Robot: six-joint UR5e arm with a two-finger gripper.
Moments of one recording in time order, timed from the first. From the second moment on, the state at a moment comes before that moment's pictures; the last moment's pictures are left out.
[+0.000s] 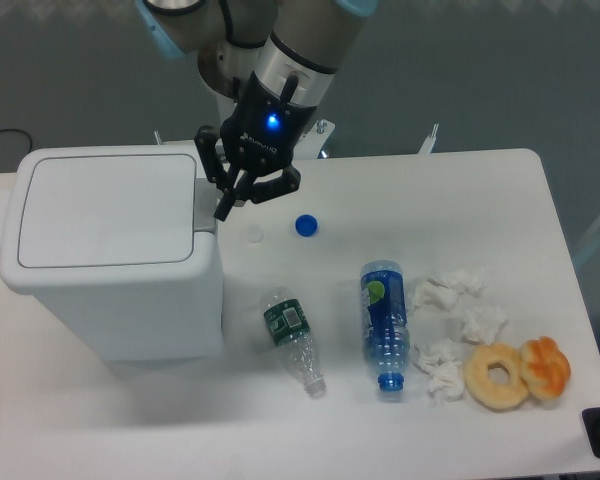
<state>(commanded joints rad) 2.51 -1.59 -1.63 -1.37 0.97 0.68</state>
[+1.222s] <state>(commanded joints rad) 2.51 -1.56 -1.64 -1.37 0.94 0.66</state>
